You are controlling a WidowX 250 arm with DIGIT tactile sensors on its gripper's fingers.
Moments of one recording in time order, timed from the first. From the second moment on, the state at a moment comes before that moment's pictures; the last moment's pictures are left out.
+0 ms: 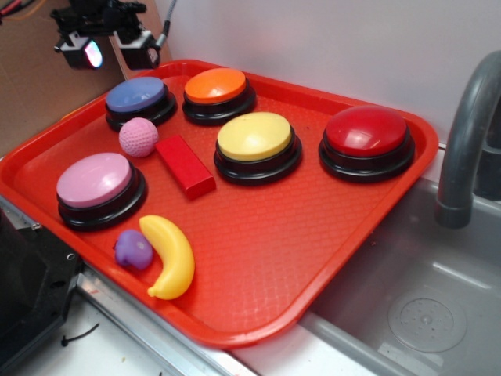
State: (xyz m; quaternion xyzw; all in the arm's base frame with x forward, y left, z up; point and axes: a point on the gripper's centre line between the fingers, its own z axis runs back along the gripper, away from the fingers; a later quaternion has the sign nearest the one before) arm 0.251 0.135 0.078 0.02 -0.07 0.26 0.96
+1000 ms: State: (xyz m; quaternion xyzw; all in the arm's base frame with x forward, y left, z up) arm 0.246 0.135 0.062 0.03 -0.03 0.24 0.97
